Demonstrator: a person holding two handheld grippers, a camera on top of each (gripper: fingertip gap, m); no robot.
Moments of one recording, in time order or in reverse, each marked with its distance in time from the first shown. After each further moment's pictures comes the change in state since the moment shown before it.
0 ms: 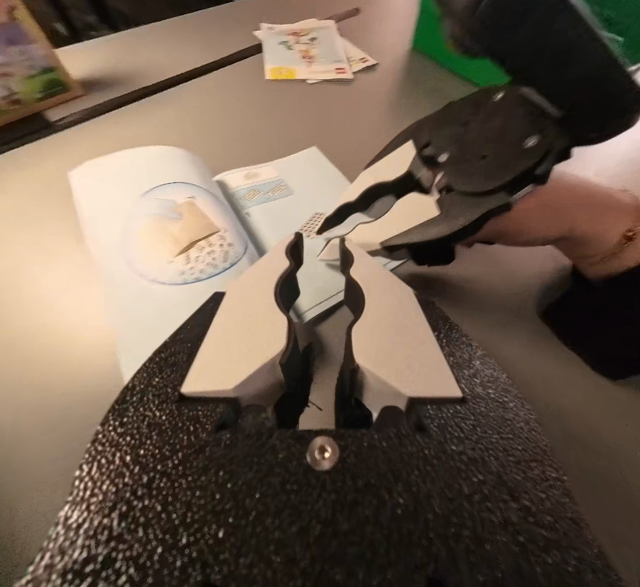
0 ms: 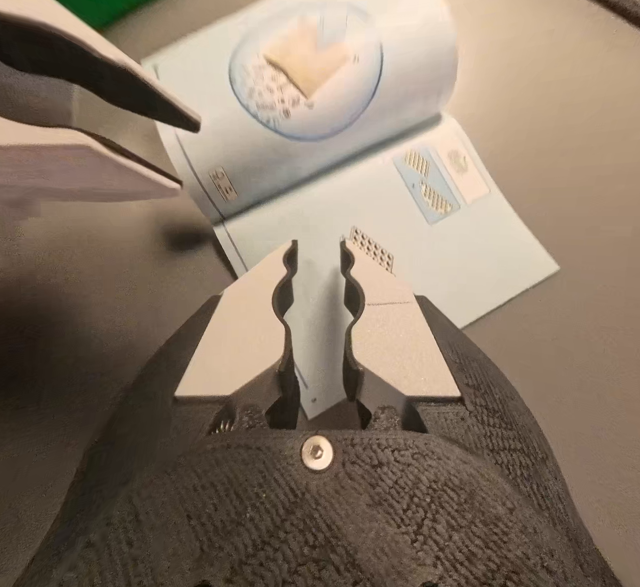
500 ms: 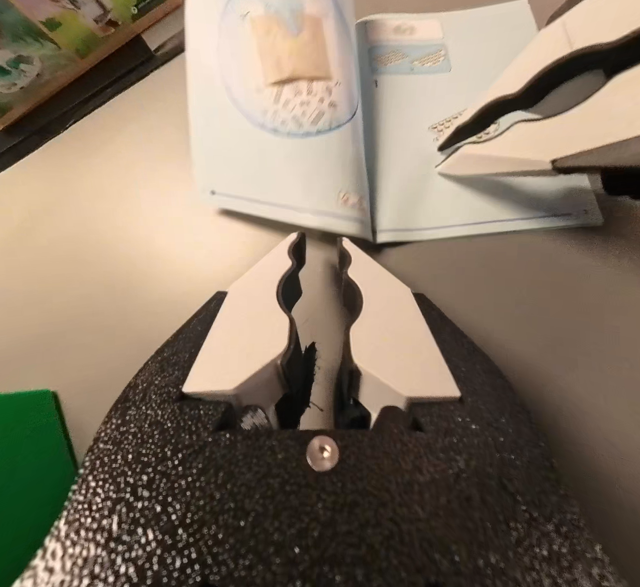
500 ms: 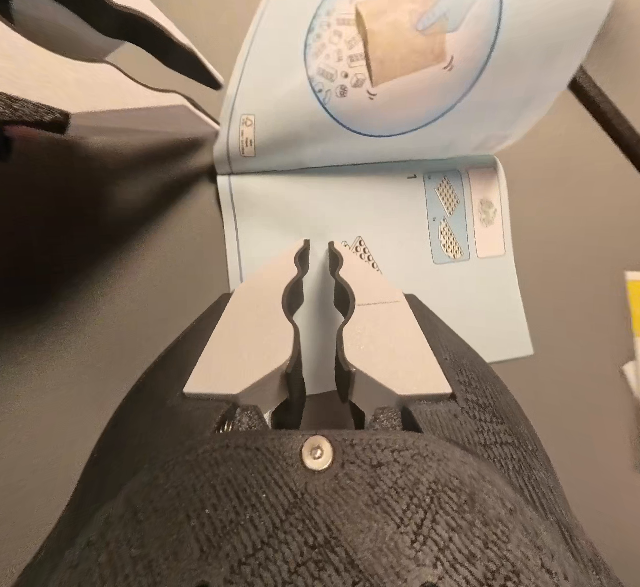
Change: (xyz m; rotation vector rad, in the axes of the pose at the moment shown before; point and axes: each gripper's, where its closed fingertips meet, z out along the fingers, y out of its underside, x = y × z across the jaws) left arm -0.111 0.022 0.073 -0.287 -0.328 0.025; right arm 0.087 -0.021 0.035 -0.093 0.011 -0.159
